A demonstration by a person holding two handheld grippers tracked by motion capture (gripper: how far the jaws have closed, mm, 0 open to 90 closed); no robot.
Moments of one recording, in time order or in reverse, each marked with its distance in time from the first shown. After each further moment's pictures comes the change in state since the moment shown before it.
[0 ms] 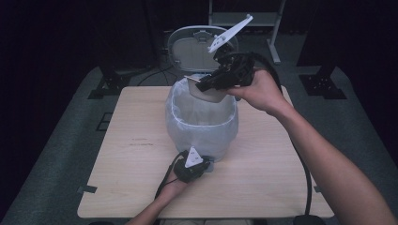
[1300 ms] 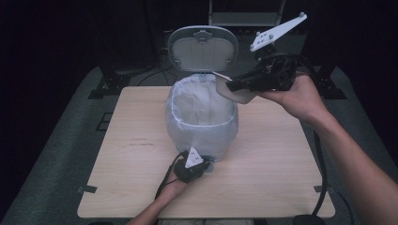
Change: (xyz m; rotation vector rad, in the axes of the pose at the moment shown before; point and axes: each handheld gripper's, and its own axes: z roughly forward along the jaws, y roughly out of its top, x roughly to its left) left arm -0.001 0.000 0.000 -0.003 0.005 0.001; right arm 0.008 -0.037 -0.066 -0.060 -0.069 0.056
